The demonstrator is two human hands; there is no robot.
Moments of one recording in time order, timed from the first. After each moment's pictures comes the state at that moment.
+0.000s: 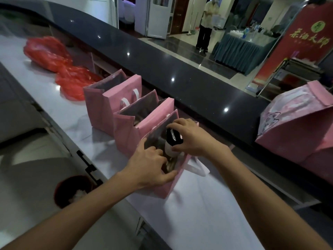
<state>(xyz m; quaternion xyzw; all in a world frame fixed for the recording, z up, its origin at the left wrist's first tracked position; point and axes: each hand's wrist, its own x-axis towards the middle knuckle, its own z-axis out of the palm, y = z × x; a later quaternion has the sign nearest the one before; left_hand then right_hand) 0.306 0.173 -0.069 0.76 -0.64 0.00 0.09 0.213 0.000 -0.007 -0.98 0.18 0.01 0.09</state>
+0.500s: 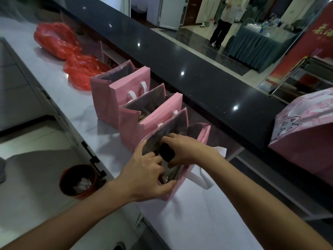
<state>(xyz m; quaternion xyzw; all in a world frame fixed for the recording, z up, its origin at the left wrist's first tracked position) 0.303 0.196 -0.087 0.74 -0.64 0.10 0.19 0.241 0.015 -0.052 -0.98 0.10 0.13 0.07</state>
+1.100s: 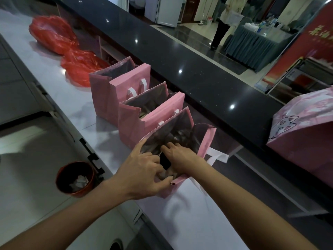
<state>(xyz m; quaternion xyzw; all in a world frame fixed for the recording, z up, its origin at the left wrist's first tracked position) 0.308 0.206 -0.093 0.73 -0.64 0.10 0.23 0.236 0.022 -0.110 -0.98 0.12 0.17 0.00</state>
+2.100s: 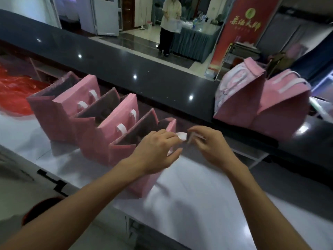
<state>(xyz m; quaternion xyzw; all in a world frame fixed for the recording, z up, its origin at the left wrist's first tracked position) 0.248 0.120 -0.046 0.59 -0.75 0.02 0.28 0.056 0.019 -0.014 -0.88 0.38 -0.21 0.18</state>
